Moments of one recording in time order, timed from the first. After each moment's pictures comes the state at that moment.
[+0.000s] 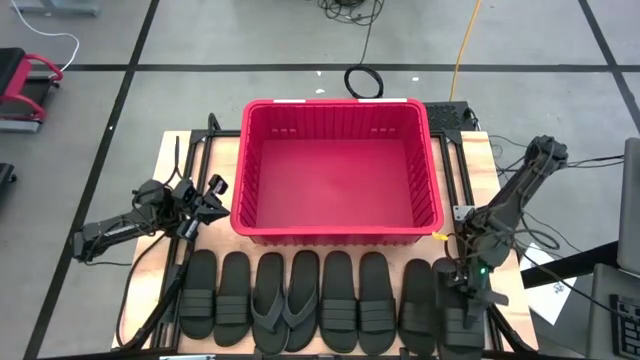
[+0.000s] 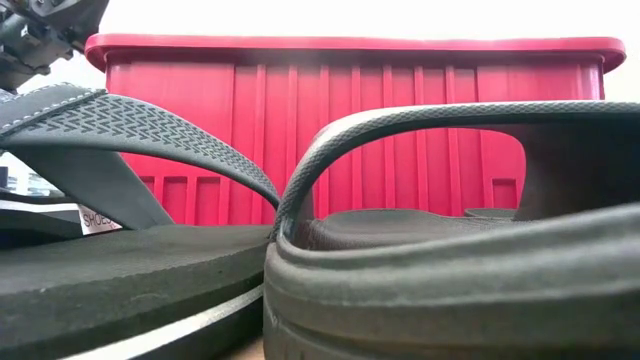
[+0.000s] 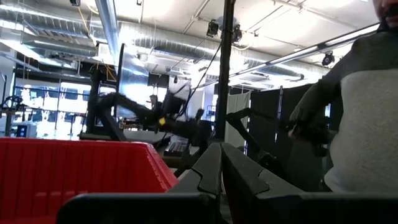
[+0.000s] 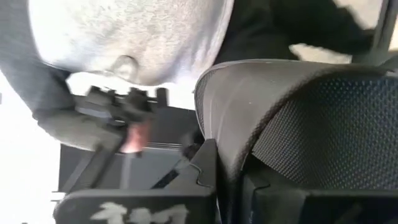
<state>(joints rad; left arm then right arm) 0.35 0.01 0.01 0.46 0.65 -0.37 0.87 0.80 0.50 0.06 -0.45 1.24</state>
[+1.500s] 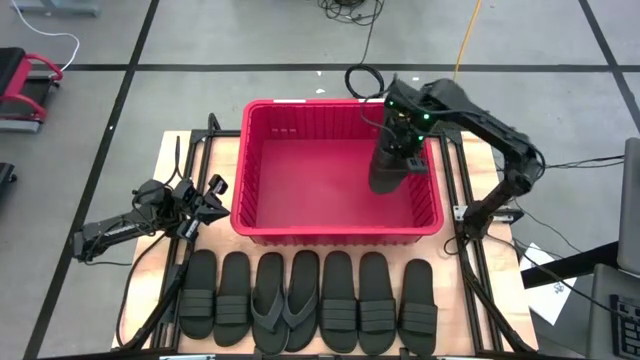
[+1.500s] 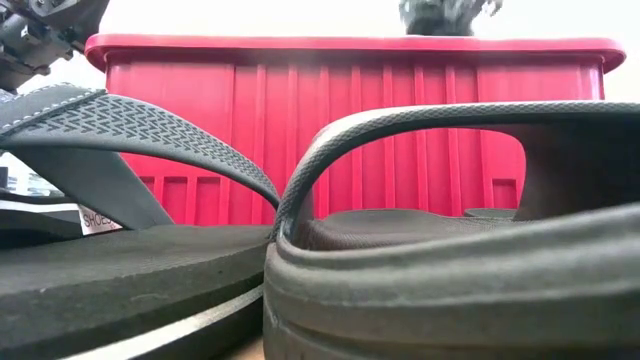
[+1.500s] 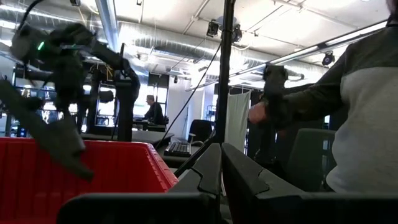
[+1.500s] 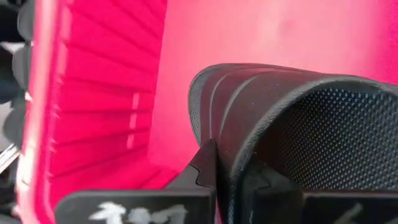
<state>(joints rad) 0.35 0.01 0.01 0.47 0.65 -0.38 -0.64 1.61 1.71 -1.59 -0.42 -0.73</state>
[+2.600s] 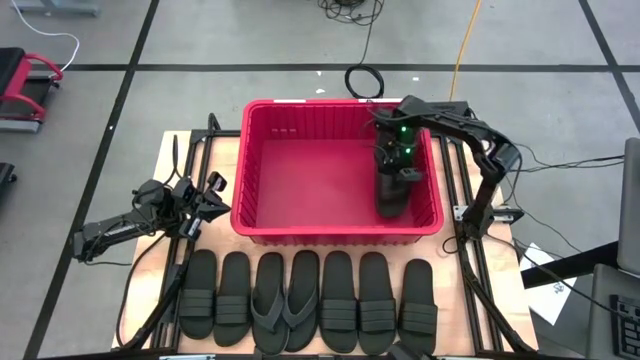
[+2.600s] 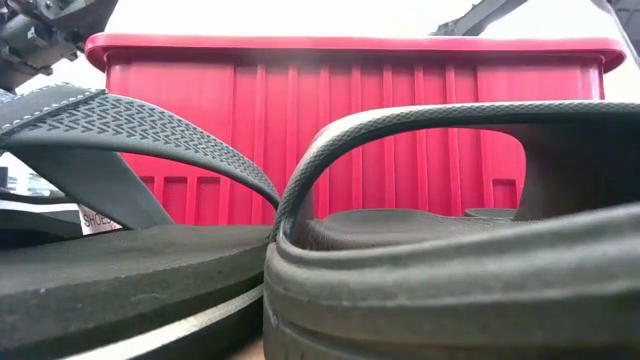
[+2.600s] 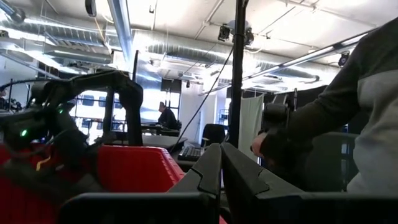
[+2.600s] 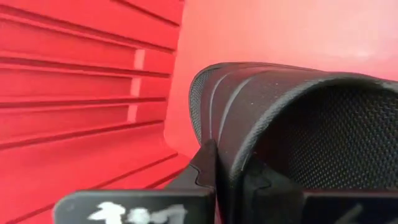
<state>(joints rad) 0.35 0.01 0.01 0.47 0.60 -0.34 -0.73 1.83 1.43 -1.55 -0.53 -0.99</state>
